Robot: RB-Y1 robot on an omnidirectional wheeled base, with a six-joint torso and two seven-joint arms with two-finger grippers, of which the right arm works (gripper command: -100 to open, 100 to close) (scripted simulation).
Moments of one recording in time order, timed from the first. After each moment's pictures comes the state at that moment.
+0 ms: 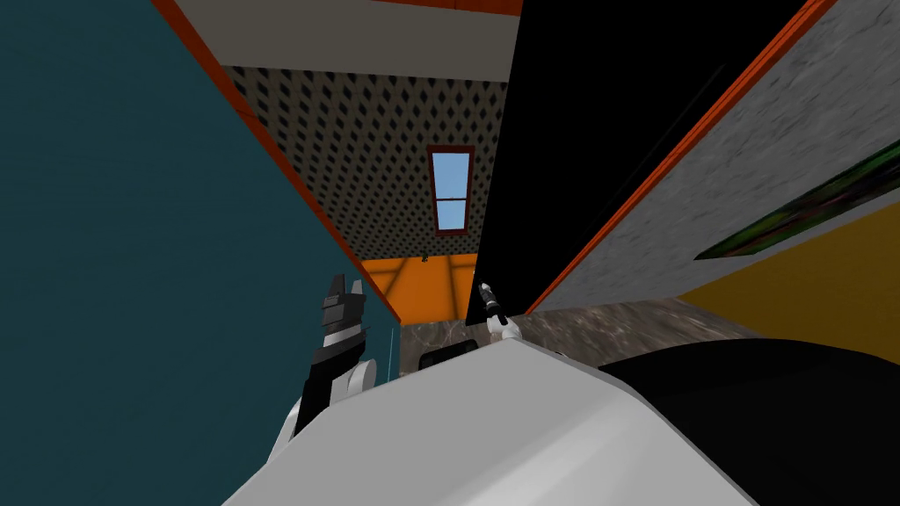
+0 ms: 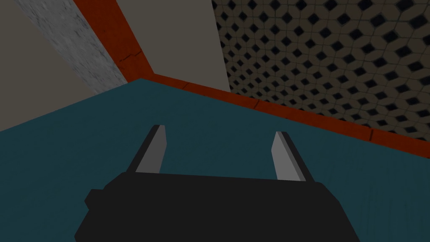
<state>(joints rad) -0.09 -0.09 -0.24 -0.71 -0.07 -0.53 0.95</state>
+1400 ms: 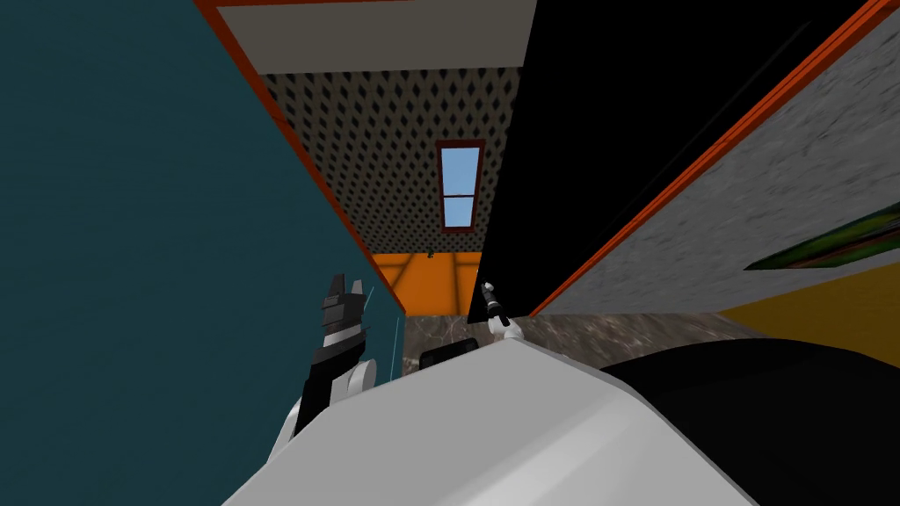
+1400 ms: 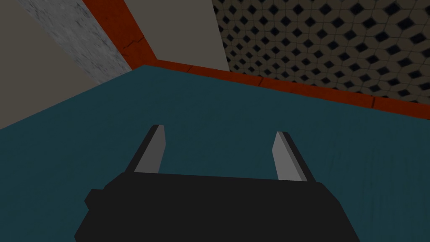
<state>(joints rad) -0.06 -0.11 -0.19 -0.75 -0.13 -0.54 0.66</state>
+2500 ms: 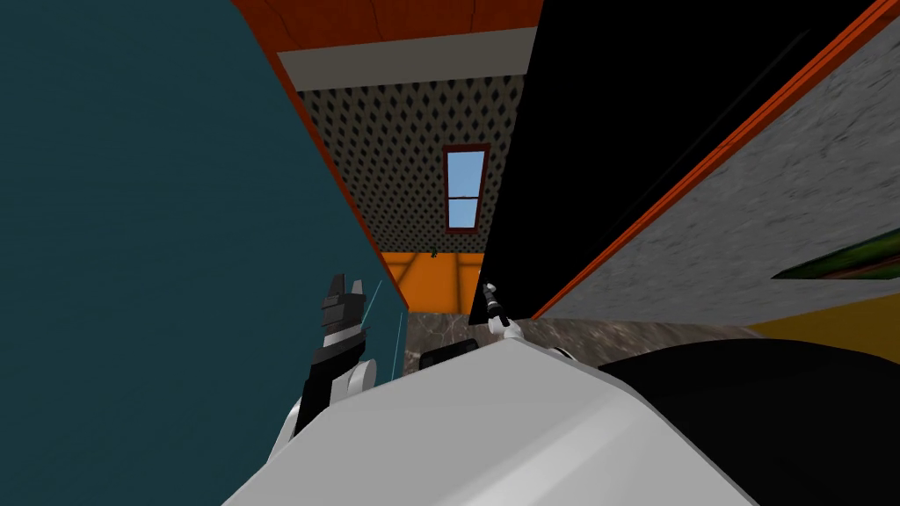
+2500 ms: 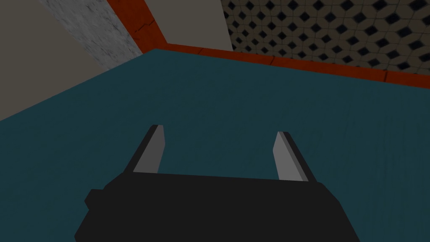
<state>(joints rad) -0.10 -0.13 -0.17 -0.66 -0.17 -0.61 0.45</state>
